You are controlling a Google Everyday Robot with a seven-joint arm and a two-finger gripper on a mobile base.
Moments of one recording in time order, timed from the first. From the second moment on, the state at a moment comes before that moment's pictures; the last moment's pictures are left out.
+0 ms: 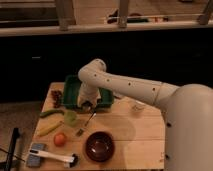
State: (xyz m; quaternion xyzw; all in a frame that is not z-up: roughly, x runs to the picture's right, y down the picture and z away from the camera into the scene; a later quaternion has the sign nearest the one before) arm -0.105 0.086 0.787 -0.14 -0.31 -0.65 0.67
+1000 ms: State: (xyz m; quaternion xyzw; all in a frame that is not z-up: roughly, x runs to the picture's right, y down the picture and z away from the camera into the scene) arm -0.145 0.085 0.759 -0.12 -0.34 -0.69 0.63
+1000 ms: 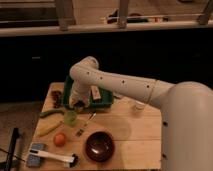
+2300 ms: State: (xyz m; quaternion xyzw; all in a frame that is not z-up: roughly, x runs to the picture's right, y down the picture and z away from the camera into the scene) arm -0.189 0.124 0.754 -0.16 -0.39 -0.71 0.56
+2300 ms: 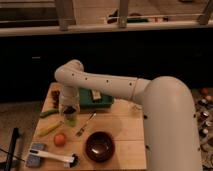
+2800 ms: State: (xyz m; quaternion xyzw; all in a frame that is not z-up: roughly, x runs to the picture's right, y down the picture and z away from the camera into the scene) arm -0.190 0.134 0.769 -0.18 -0.41 -0.70 0.55
